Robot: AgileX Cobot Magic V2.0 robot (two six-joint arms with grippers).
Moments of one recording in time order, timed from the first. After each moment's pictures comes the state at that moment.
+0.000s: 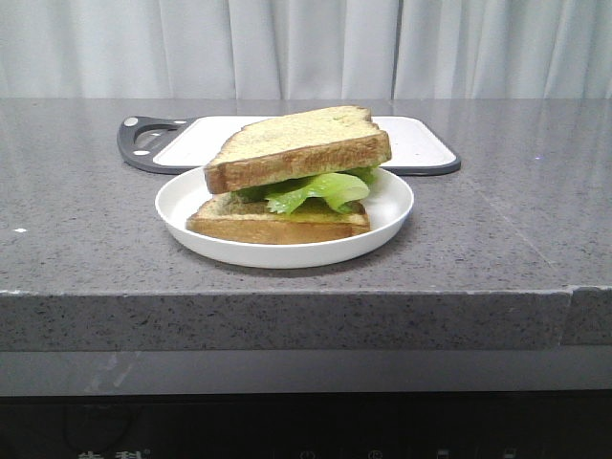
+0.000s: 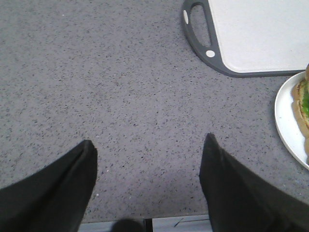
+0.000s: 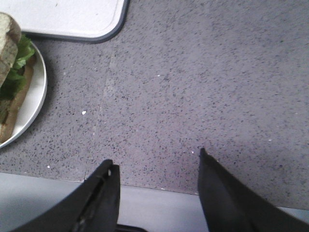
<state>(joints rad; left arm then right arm) -0.21 0.80 -1.07 0.13 1.02 -0.14 -0.01 0.87 -1.04 0.17 1.03 -0.07</state>
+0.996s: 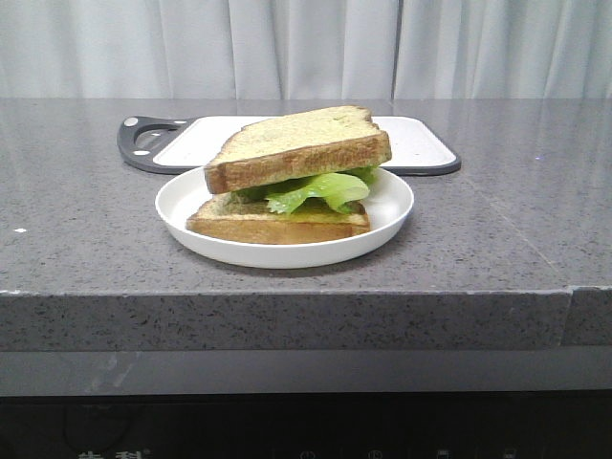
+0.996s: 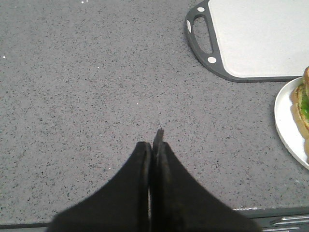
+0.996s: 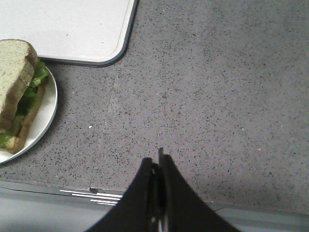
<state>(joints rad) -0.21 0.71 -0.98 0.14 0.97 -0.15 -0.01 0.78 -1.03 0.16 1.02 -0.06</state>
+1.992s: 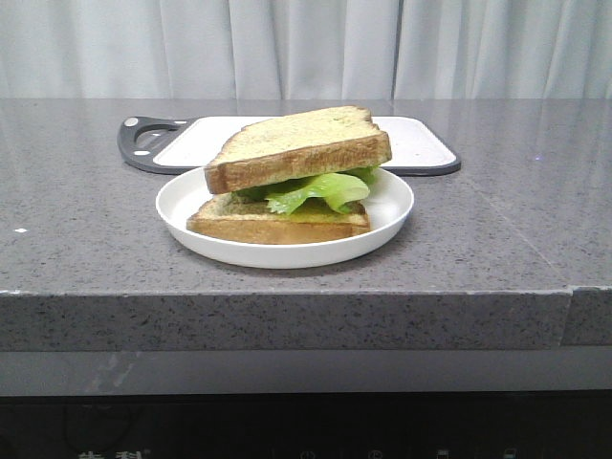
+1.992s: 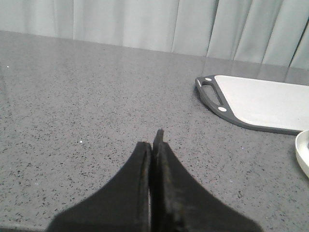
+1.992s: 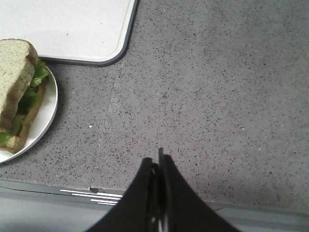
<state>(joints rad) -0.03 0.07 -0.13 0.02 0.22 -0.15 -0.01 0.78 -1.03 0.16 1.02 -0.06</state>
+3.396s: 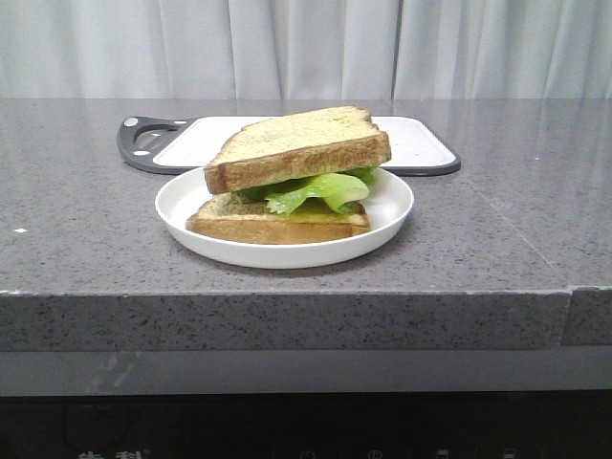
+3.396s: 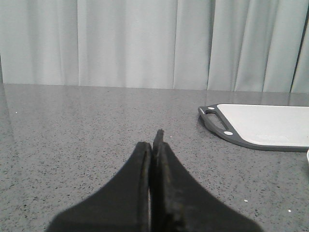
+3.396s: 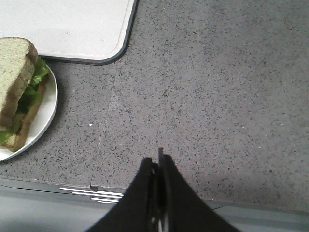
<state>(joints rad) -0.02 0.00 0.01 0.01 0.01 -0.04 -0.01 0.78 -1.03 0.16 1.02 -0.06</state>
